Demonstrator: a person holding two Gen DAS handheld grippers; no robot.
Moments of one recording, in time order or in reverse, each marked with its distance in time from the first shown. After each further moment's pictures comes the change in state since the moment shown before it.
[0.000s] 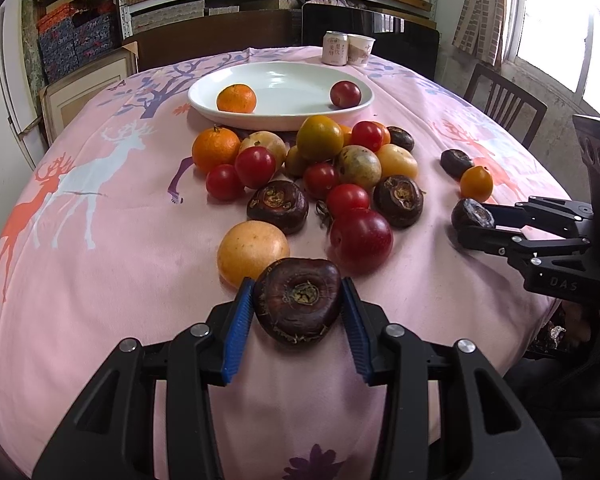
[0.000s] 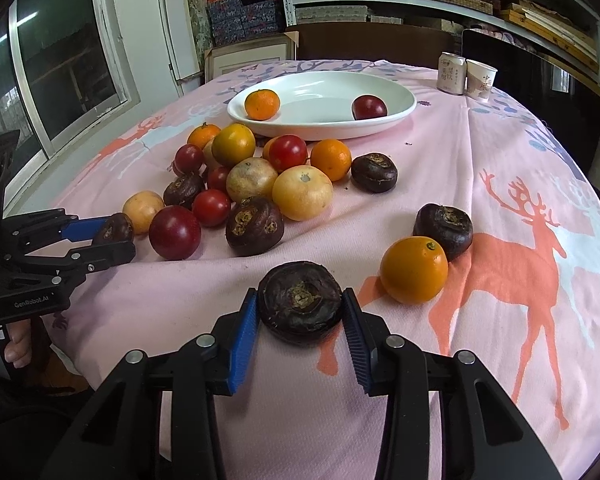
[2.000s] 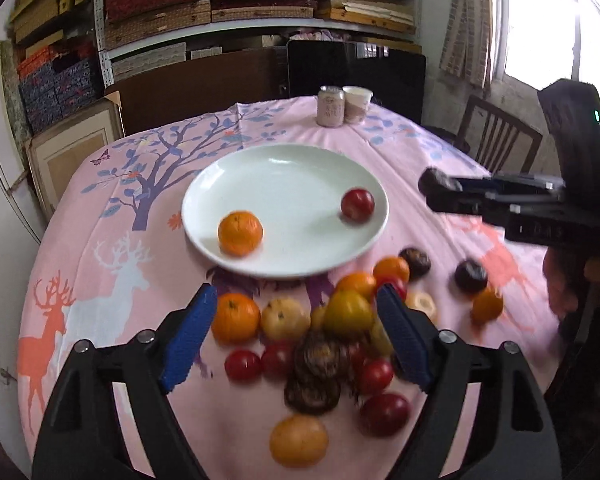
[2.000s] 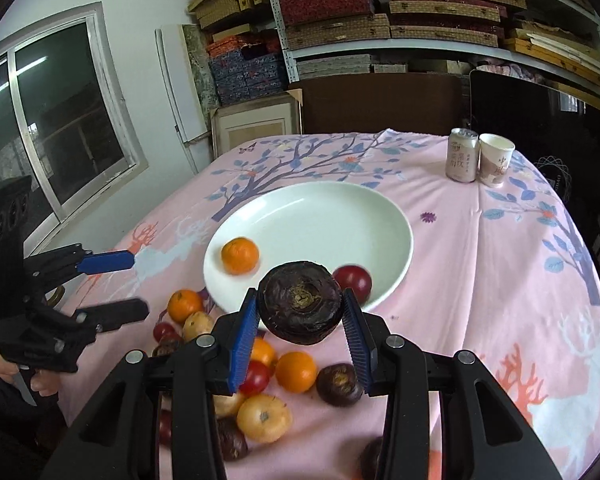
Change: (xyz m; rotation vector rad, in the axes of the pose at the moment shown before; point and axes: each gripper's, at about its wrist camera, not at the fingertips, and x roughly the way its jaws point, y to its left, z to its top) left arm 0.007 0.012 0.116 0.106 -0.079 -0.003; right arm 0.007 -0.049 0.130 0.044 -0.146 0.105
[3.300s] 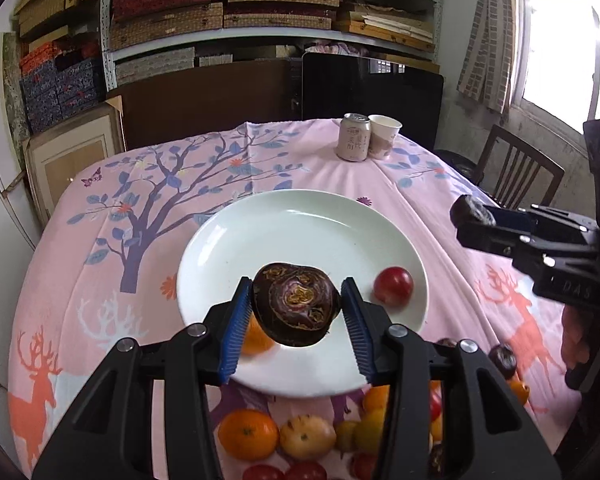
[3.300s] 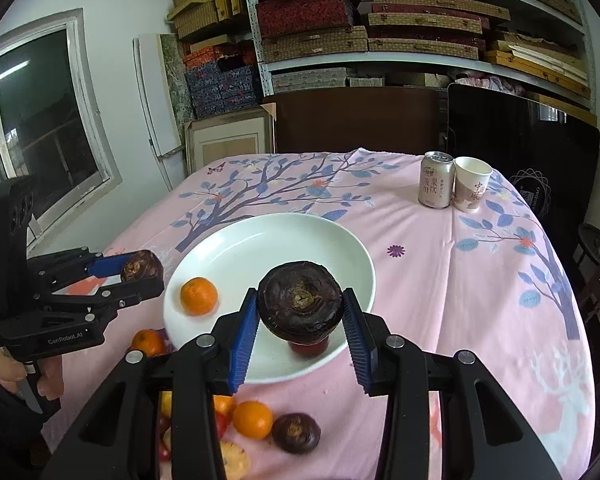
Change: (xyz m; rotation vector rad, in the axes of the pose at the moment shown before) left arm 0.070 0.041 0.100 -0.096 -0.050 -0.018; right arm 0.038 -0.026 0.063 -0.012 -0.039 -0.128
